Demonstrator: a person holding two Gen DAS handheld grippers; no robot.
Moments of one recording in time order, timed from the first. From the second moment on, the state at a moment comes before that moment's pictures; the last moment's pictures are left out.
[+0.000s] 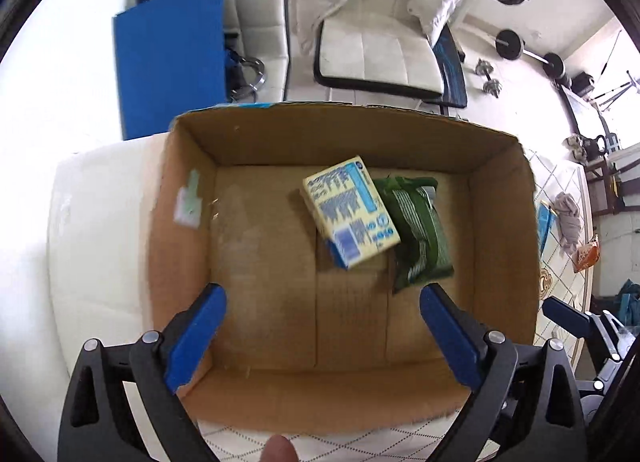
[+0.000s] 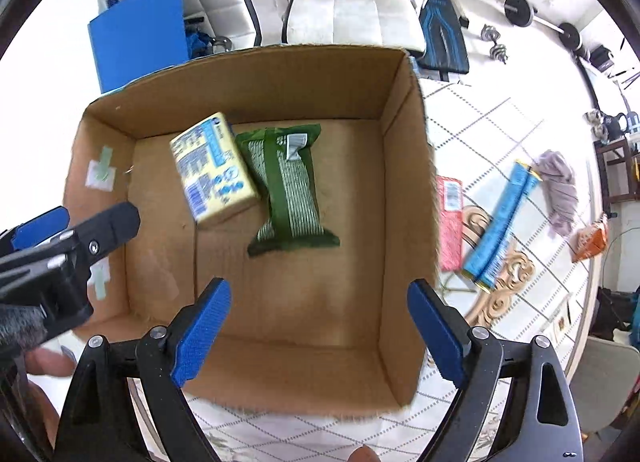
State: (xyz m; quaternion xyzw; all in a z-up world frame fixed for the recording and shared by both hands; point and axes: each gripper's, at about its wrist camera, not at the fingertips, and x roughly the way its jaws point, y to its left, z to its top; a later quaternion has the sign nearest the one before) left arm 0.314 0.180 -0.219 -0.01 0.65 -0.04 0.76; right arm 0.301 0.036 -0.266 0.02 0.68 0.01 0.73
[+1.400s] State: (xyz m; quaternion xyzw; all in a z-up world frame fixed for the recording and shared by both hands) left arm 0.361 -0.220 -0.268 0.01 0.72 -0.16 0.68; right arm 0.260 -0.463 -0.312 0.34 0.66 -0.17 0.65
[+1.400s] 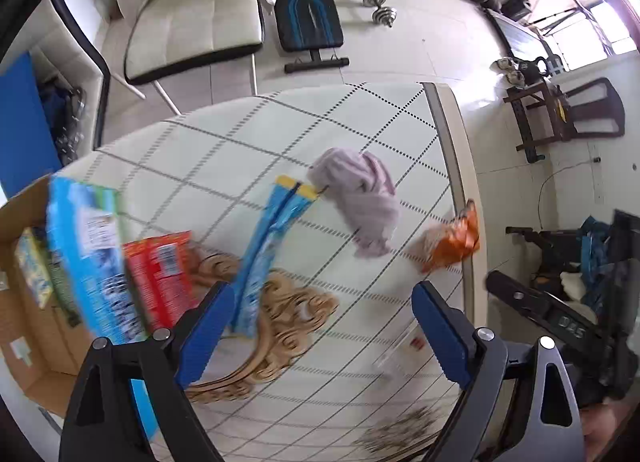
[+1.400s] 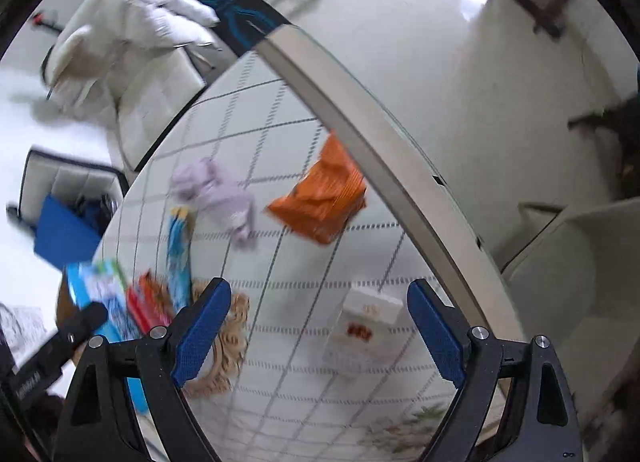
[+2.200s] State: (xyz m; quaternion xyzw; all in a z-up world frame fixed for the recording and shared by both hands) left arm 0.387 -0.309 -0.369 0.06 0.76 -0.12 0.63; right arm 0.322 -0.446 -0.410 0.35 0.72 -0.09 0.59
